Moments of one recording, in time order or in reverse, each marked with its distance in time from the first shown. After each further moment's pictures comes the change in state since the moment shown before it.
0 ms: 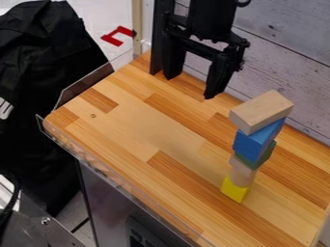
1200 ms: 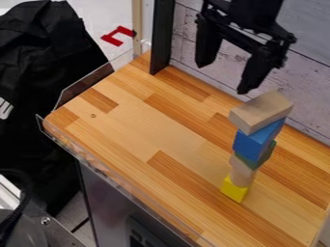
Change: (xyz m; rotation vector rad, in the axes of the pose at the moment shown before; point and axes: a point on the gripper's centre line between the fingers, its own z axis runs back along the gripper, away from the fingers) arm 0.000 -0.045 0.026 0.103 -0.022 -0.119
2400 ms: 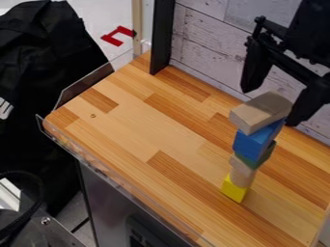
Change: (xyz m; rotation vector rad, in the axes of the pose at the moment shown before) arm 0.006 -0.049 -0.009 0.005 0.056 -0.079
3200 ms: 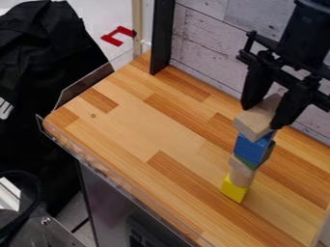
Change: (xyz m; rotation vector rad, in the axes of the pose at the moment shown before) arm 0.005 0.003 -0.013 -0.046 0.029 0.033
